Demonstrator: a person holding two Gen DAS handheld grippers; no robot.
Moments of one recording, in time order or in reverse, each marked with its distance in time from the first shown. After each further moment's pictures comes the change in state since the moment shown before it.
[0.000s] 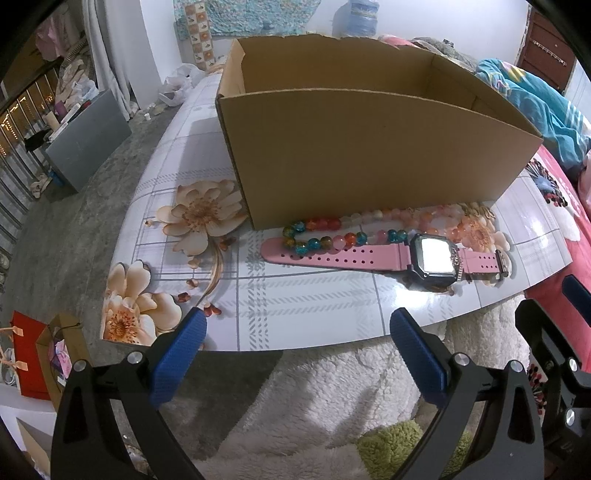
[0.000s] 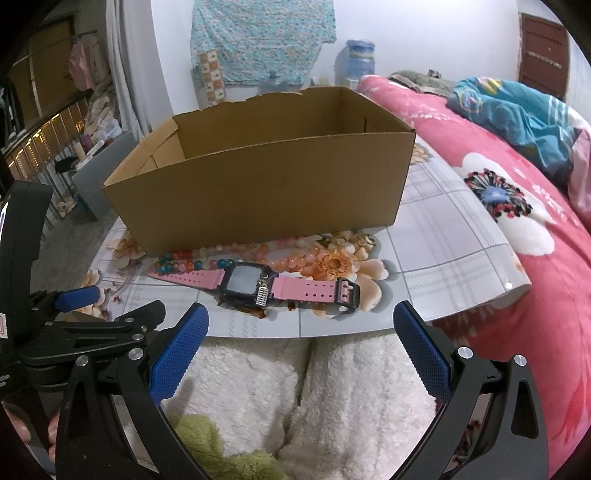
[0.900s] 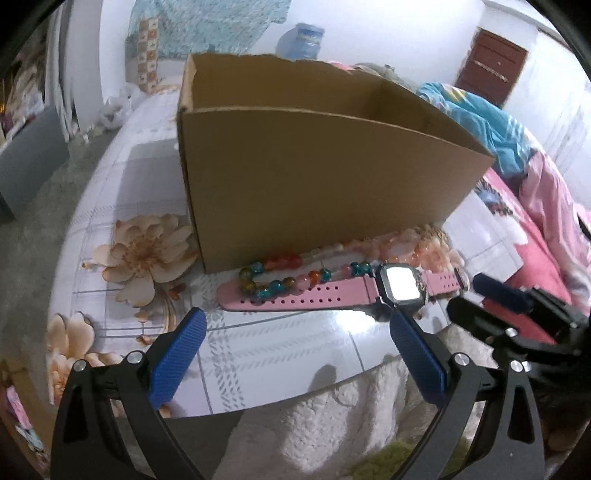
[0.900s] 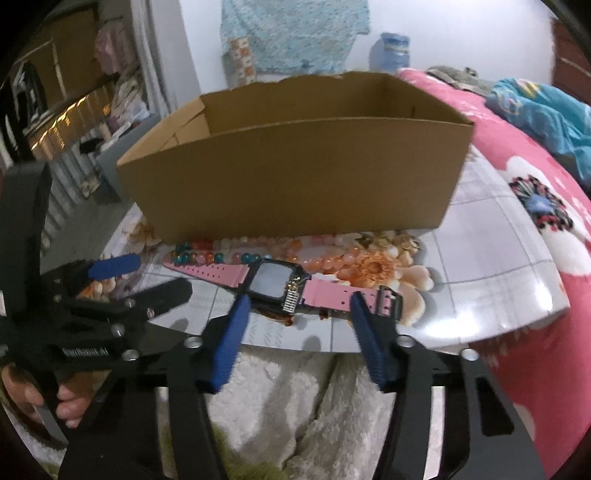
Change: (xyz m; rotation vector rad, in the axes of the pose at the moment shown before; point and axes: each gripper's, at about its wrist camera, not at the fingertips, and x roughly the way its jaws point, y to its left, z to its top) left arm 0.029 0.018 0.018 0.051 -0.108 -0.314; right arm 0.034 0.015 0.005 -0.104 0.056 0.117
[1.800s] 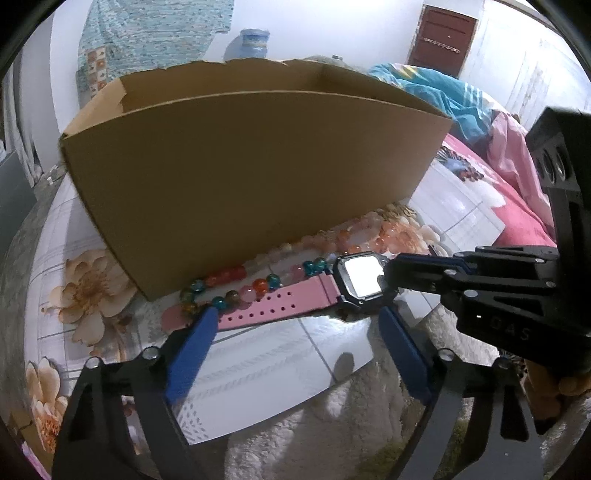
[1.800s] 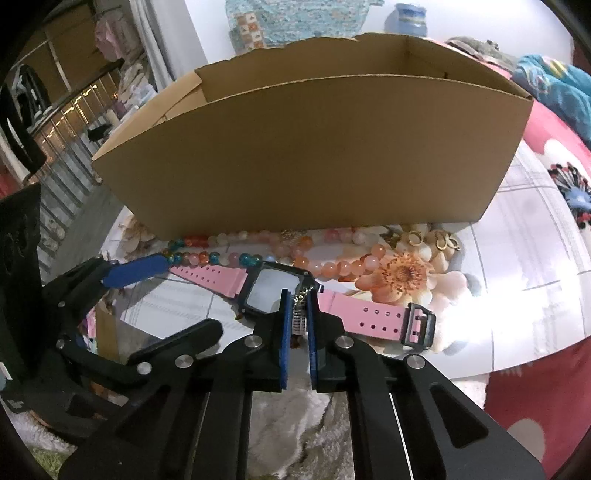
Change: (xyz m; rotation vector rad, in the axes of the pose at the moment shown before) left arm 0.022 -0.041 -0.008 0.204 -0.030 -0.075; right arm 0.035 -0.009 0.014 0.044 0.097 0.090
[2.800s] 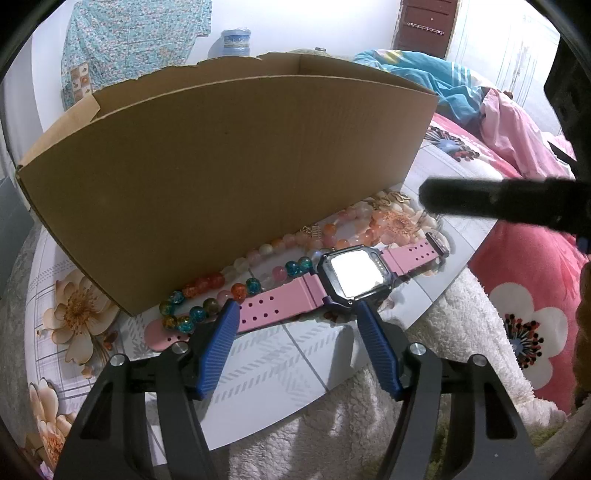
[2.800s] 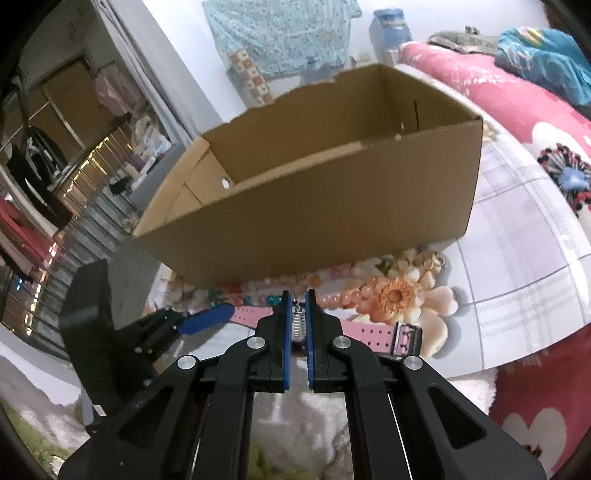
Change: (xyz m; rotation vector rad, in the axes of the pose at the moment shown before) left arm 0.014 -0.015 0.001 0.074 0.014 0.020; right arm -0.053 -0.032 0.014 0.145 -0.114 0.148
